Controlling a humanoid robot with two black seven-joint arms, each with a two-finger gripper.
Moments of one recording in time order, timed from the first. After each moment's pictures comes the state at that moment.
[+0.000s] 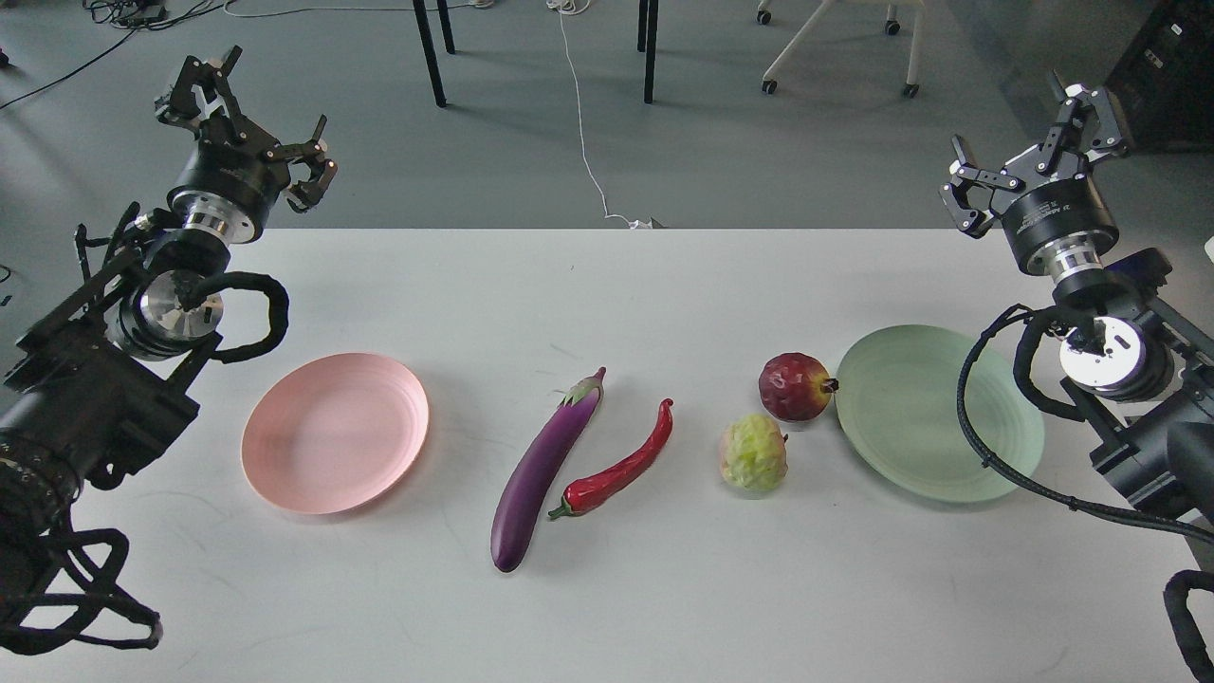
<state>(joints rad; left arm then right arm) -0.82 0.32 -0.87 -0.58 -0.06 -0.34 -0.30 0.71 -0.39 0.87 0.69 0.00 0.37 0.39</state>
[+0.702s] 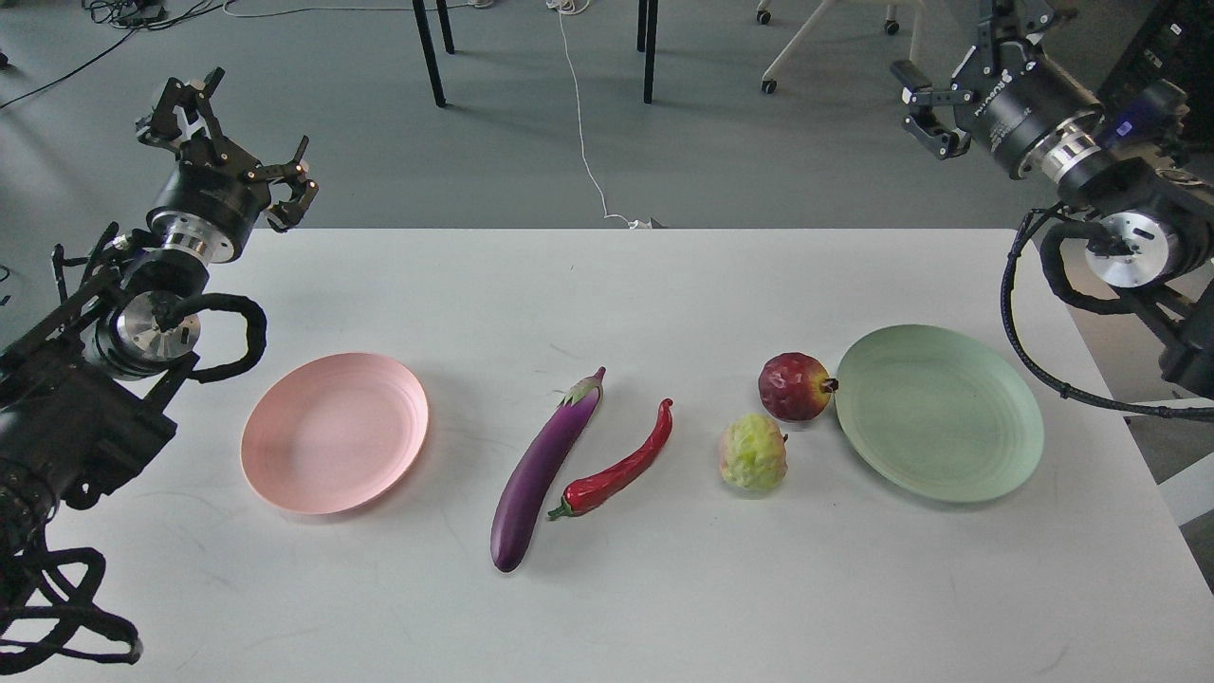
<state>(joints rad) -0.78 0.37 -0.87 -0.58 -0.06 -0.41 -0.29 1.22 -0.53 0.12 0.74 -0.04 0.39 0.39</state>
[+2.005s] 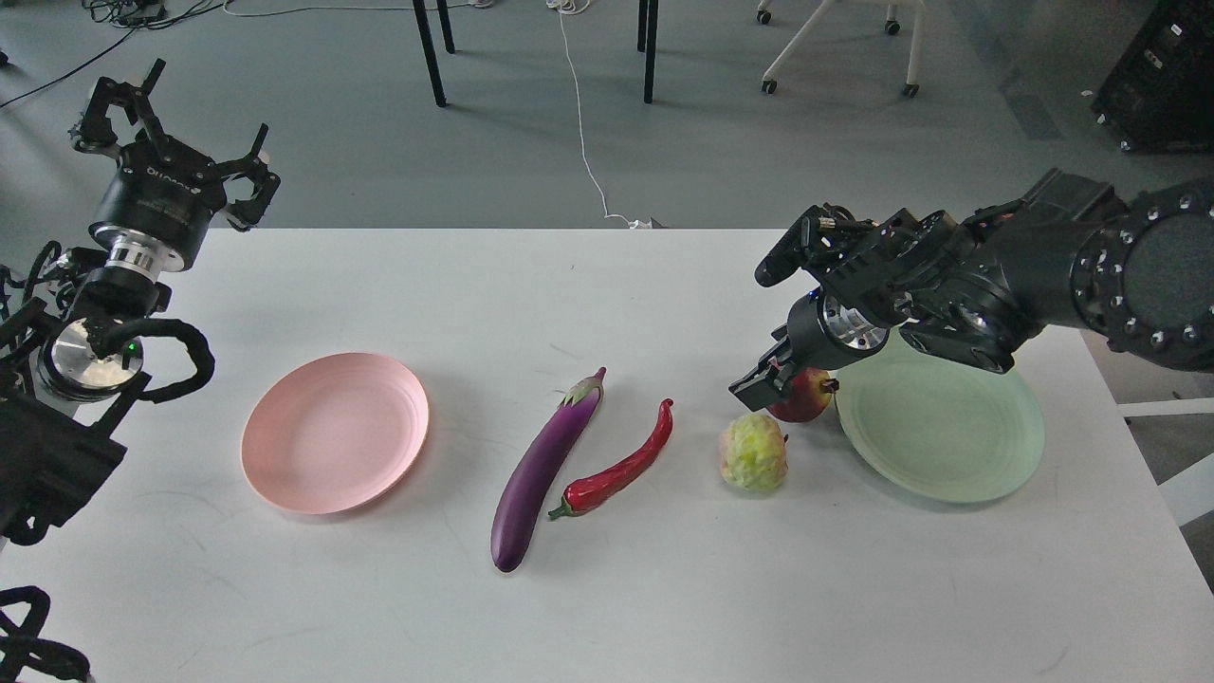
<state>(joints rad) -0.66 0.45 -0.96 -0.71 -0.10 -0.49 -0.29 1.59 -0.02 -1.24 0.84 -0.88 0.13 0.49</state>
